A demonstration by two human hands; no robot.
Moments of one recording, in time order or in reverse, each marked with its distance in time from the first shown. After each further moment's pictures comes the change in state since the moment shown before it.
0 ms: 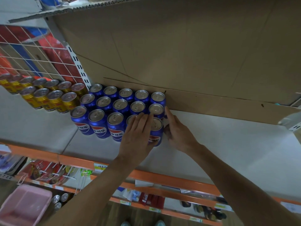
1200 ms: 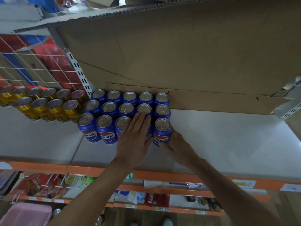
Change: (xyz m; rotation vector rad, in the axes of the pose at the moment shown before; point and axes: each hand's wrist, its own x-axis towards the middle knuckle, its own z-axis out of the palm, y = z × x) left_hand -0.010 -0.053 -0.007 -0.035 0.025 0.068; right_hand -0.023 -0.039 0.041 0.231 0.042 0.101
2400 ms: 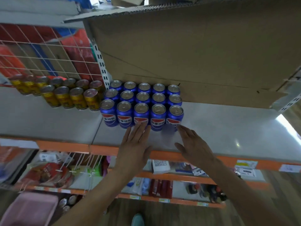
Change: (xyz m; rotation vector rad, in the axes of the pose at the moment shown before) left_hand -0.106 -0.024 -0.037 -0.044 -0.100 0.010; right_hand -0.072 -0.072 0.001 -0.576 -0.069 0.107
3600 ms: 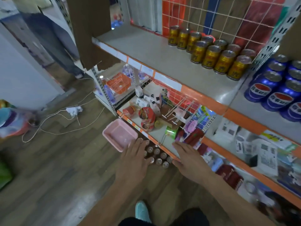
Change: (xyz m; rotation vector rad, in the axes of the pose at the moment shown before) left_hand -0.410 -0.169 -0.111 0.042 -0.152 -0.807; right_hand -0.069 -0.371 0.200 0.089 -0.414 -0.607
